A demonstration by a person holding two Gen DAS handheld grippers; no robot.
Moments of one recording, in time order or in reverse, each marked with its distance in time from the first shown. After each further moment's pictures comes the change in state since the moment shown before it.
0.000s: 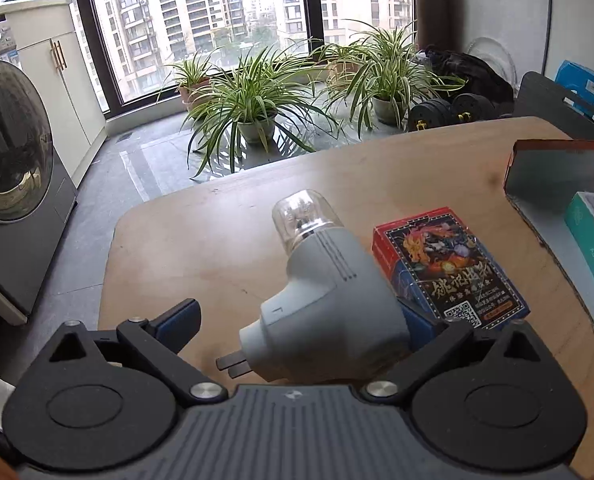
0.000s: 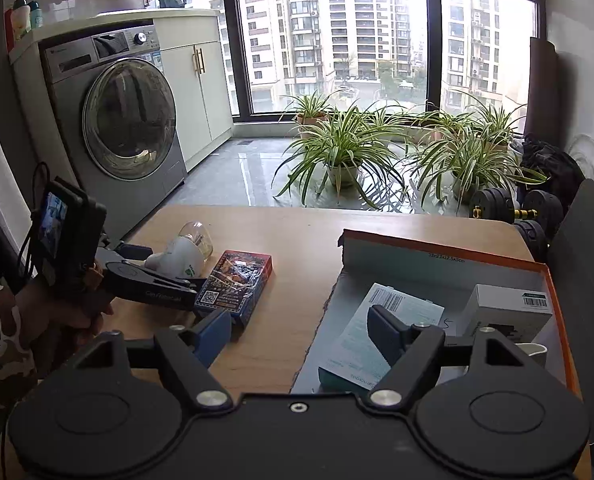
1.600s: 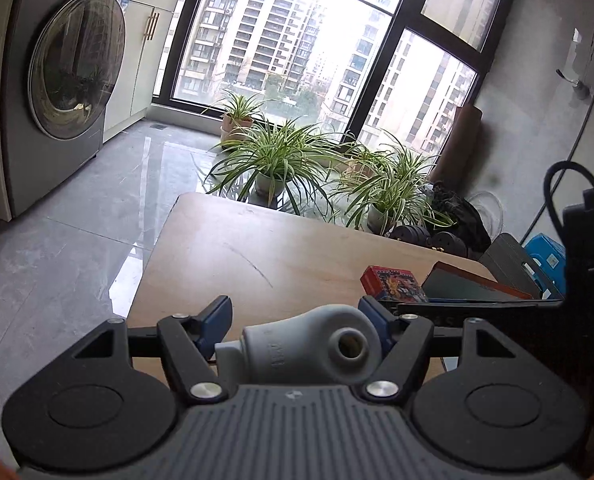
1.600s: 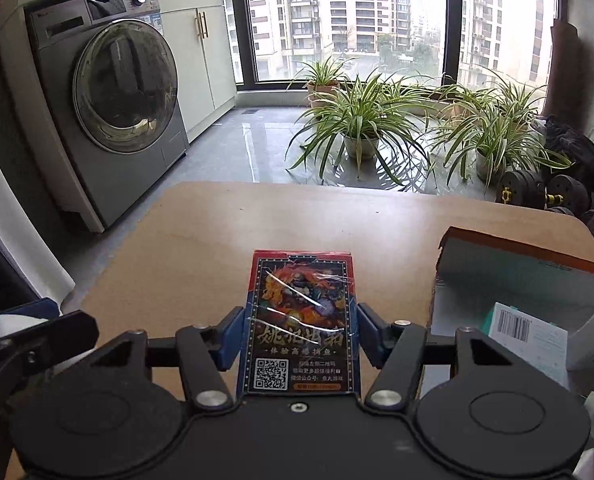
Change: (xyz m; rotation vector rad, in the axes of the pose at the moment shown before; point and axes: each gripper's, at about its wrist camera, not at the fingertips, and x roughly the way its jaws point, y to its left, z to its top) left arm -0.110 0.014 -0.030 -0.446 -0.222 -0.111; right arm 0.076 0.069 0.021 -0.003 0.076 -0.011
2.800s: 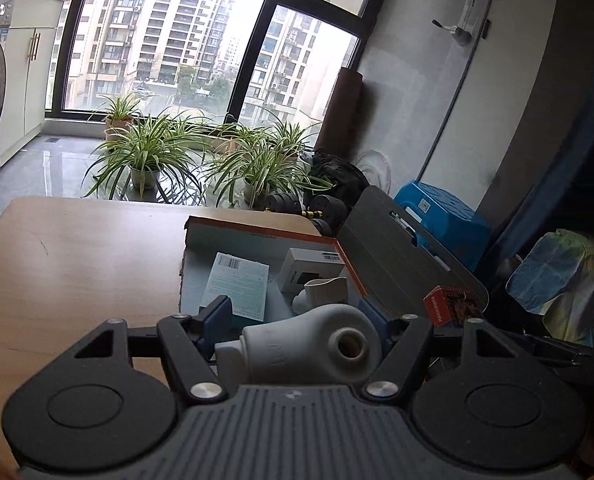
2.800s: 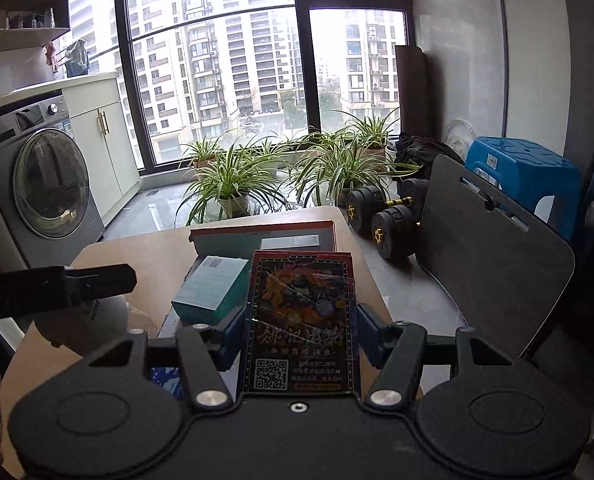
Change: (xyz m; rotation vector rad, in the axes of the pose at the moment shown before) left arm -0.038 -0.186 -0.057 0.152 0.046 -0.230; right arm -0.238 -0.162 -0.127 0.216 -0.200 -0.220
